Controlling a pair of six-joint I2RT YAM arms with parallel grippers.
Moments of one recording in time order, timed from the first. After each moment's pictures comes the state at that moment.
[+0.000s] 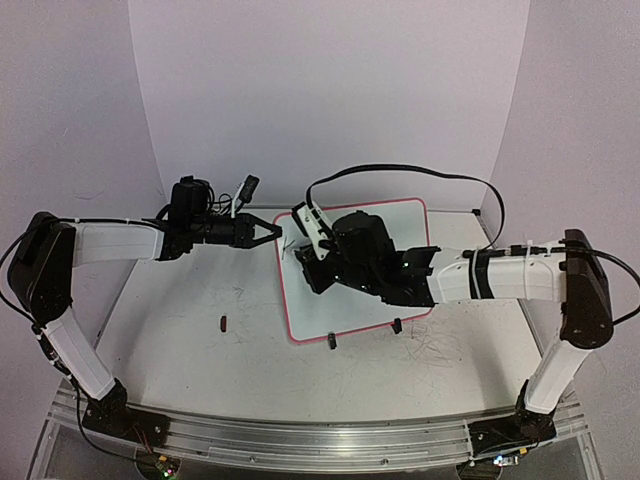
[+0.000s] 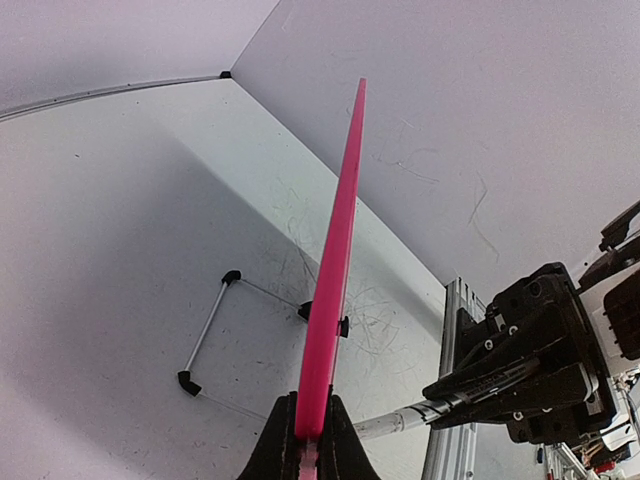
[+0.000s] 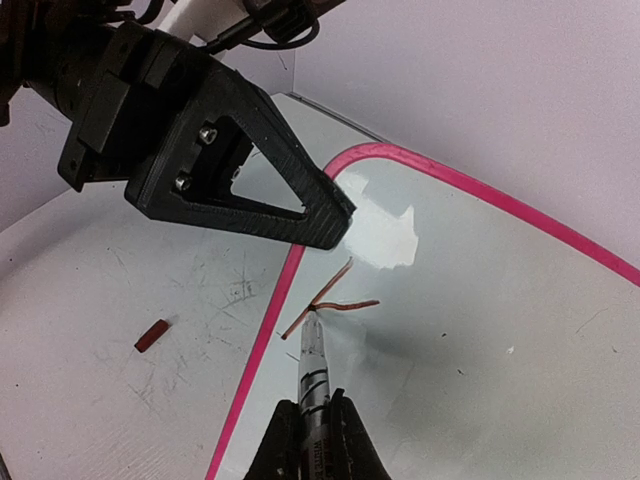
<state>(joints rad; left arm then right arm) -0.47 1.66 1.06 0.28 0.84 -0.39 1.04 1.76 1.27 0.10 0.27 0.02</state>
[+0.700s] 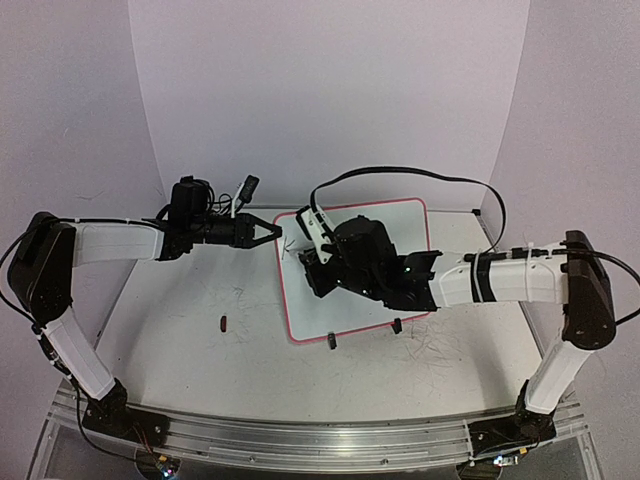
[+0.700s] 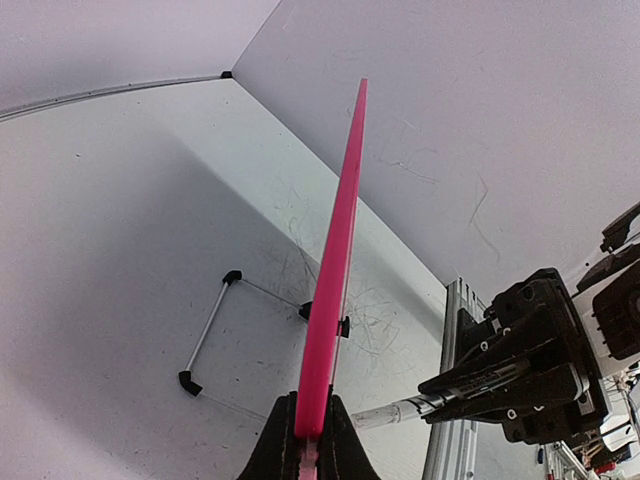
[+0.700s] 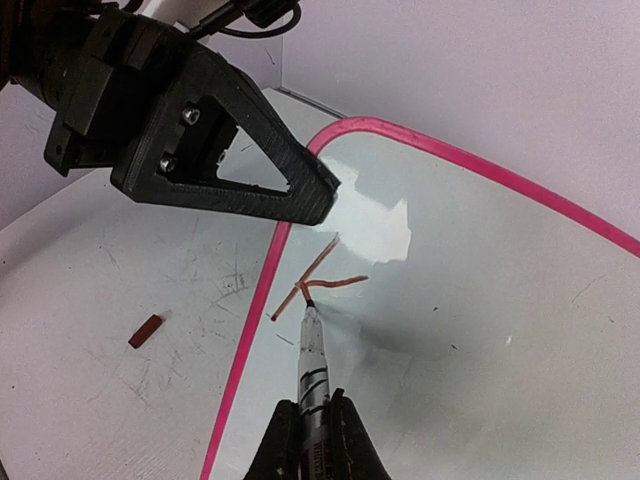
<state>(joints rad) -0.47 1.66 1.06 0.28 0.84 -0.39 1.05 1.75 1.24 0.11 0.31 0.05</state>
